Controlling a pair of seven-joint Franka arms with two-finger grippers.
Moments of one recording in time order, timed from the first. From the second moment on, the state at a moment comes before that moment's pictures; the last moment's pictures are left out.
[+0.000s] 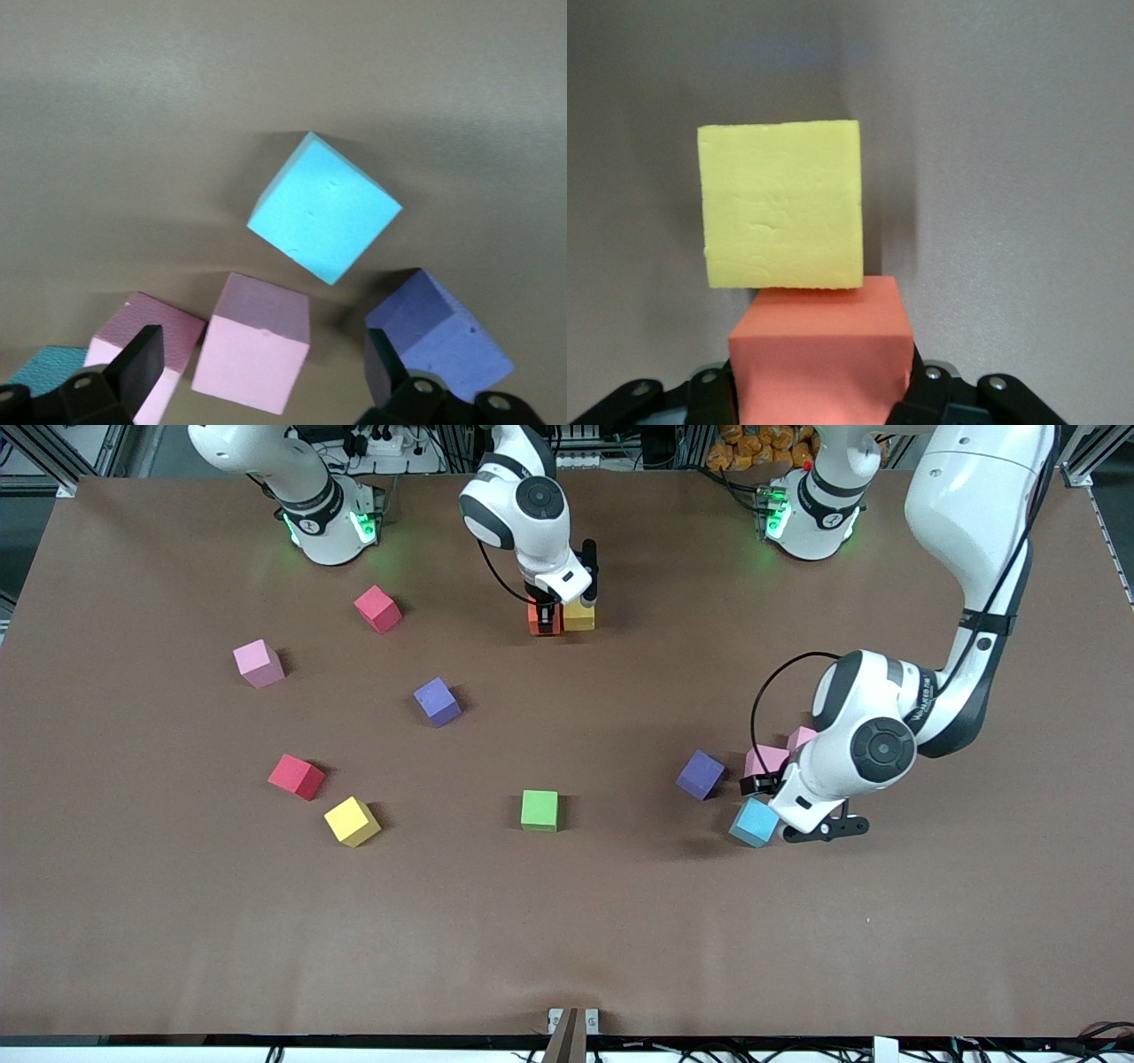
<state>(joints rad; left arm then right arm) -0.07 0.54 -0.24 -1.70 0.09 2.09 -0.44 1.18 0.35 -0.07 -2.22 0.13 2.50 -0.57</state>
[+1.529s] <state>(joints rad) -0.06 0.55 -0.31 -1.86 0.25 2.21 -0.36 1.24 0.38 -0.08 -2.22 0.14 2.54 -0.48</state>
